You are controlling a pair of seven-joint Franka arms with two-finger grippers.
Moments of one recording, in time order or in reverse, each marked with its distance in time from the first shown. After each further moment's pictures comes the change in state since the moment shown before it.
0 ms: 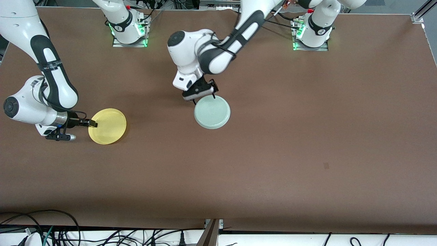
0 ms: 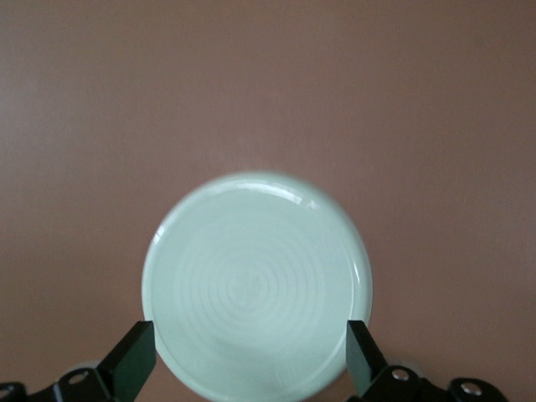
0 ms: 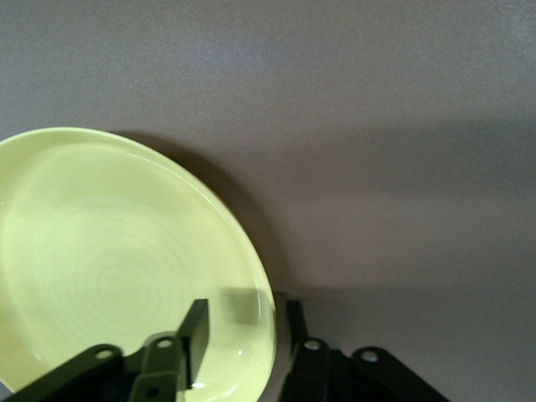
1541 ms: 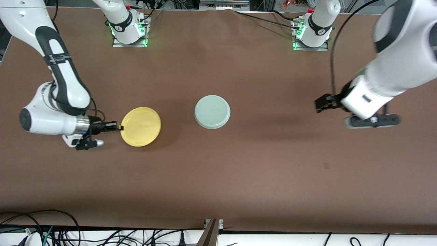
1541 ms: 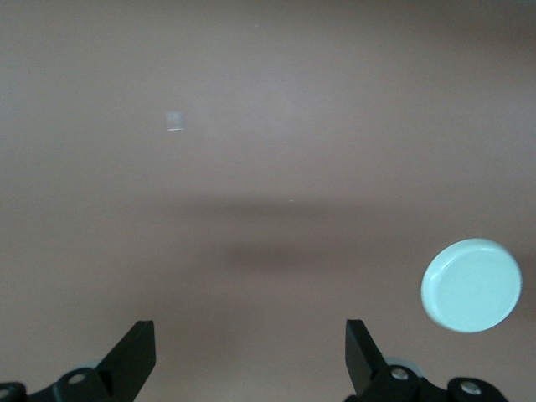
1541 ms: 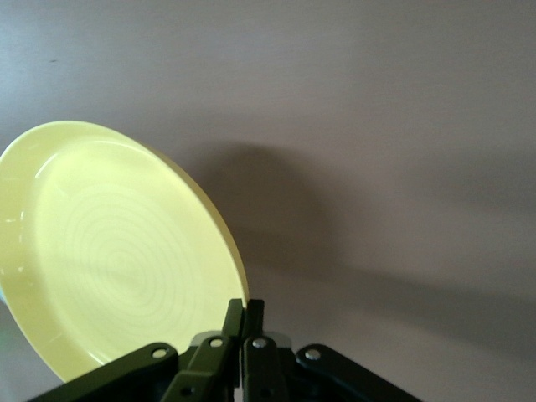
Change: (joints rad) left arm 0.776 -0.550 0.017 -0.083 -0.367 -0.469 1.131; right arm 0.009 -0.004 0.283 0.164 0.153 -0.239 0.037
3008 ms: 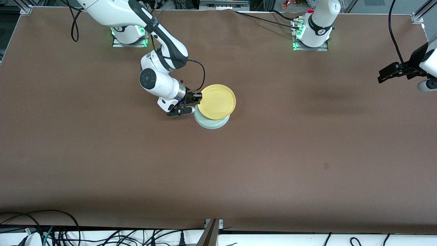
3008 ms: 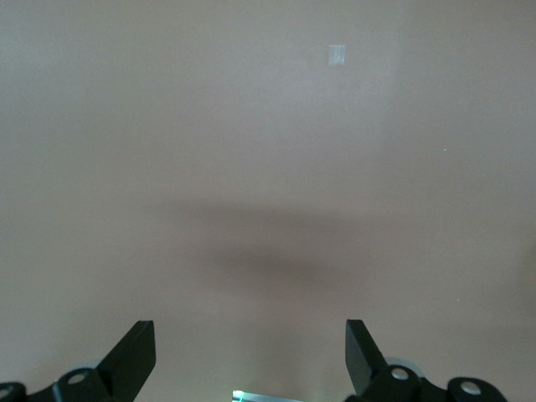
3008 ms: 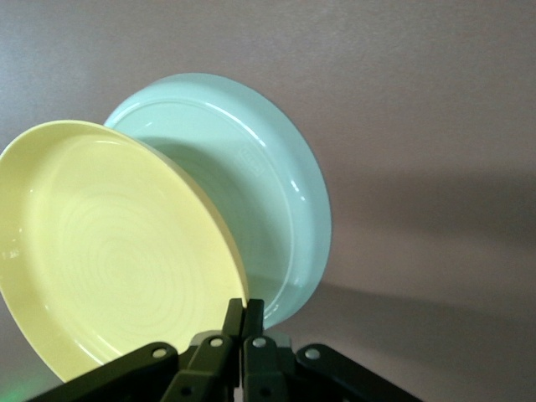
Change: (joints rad) left arm 0.114 -0.348 0.150 -0.451 0.085 0.067 0.183; right arm 0.390 -0.025 0.200 -0.267 0.000 0.508 0.516
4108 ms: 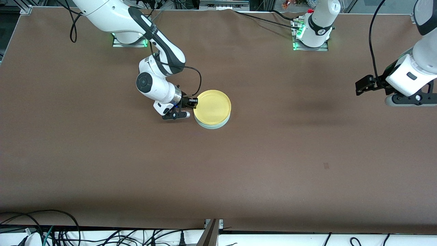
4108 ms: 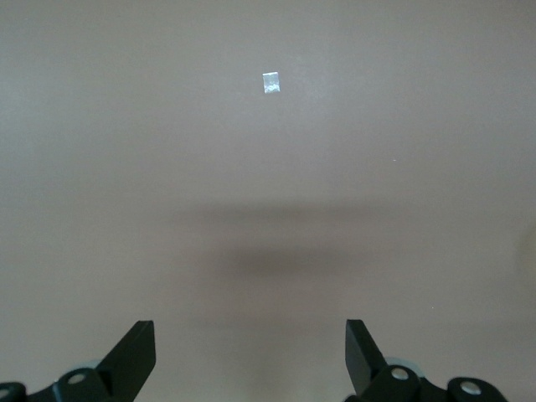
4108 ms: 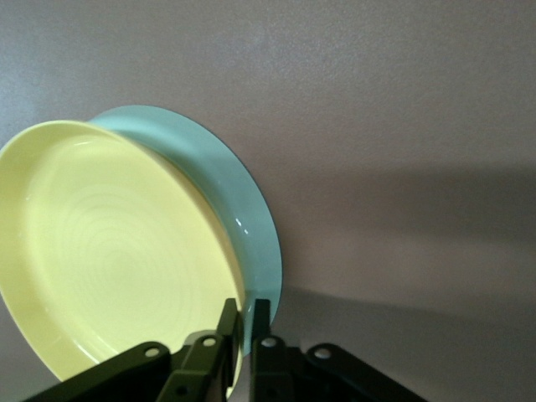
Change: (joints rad) left arm -0.034 0.142 -0.100 0.126 -0.004 0.015 -0.005; right arm 0.001 0.040 -0.030 -0.008 0.000 0.065 -0.004
